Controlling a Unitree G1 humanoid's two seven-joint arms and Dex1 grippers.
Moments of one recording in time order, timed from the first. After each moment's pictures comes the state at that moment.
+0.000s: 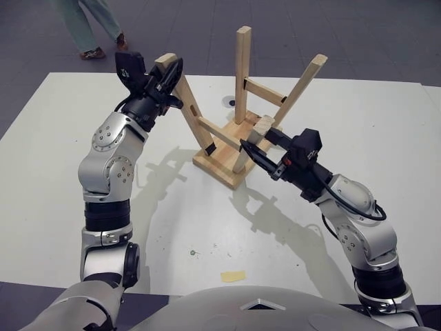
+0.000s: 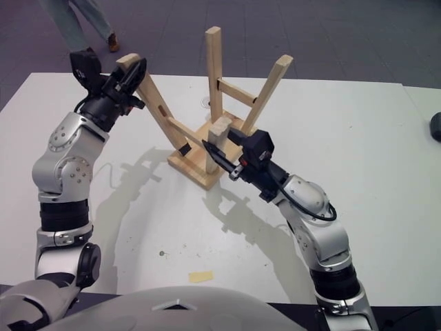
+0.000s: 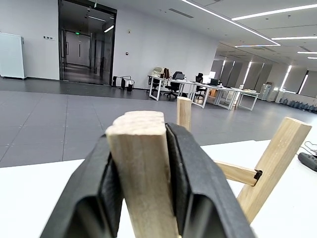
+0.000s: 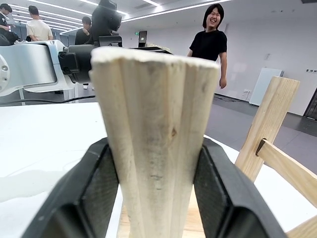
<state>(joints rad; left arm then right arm) -0.46 0.30 0.10 -0.14 -0.53 0.47 -0.27 -0.01 -0.40 0.16 -0.54 0.41 0.30 0.50</state>
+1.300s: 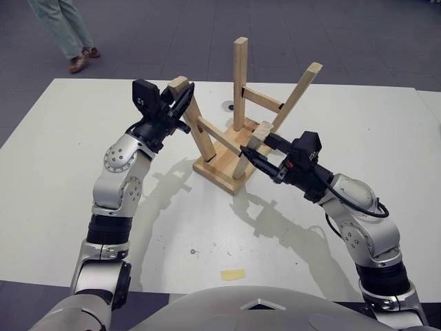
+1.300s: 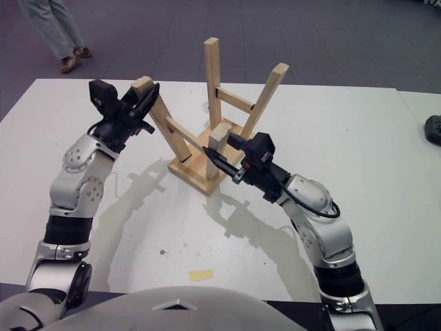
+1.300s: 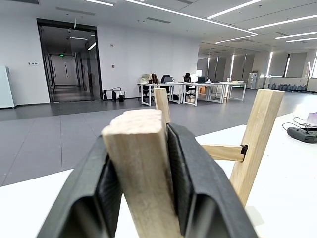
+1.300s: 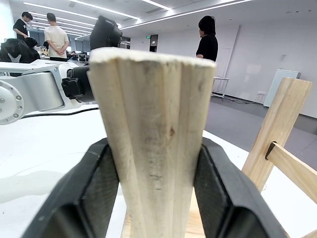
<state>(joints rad) -0.34 0.36 -0.03 -0.05 -0.50 0.19 -0.35 -0.06 -0.43 0.14 -0.51 0.48 0.35 0.58</state>
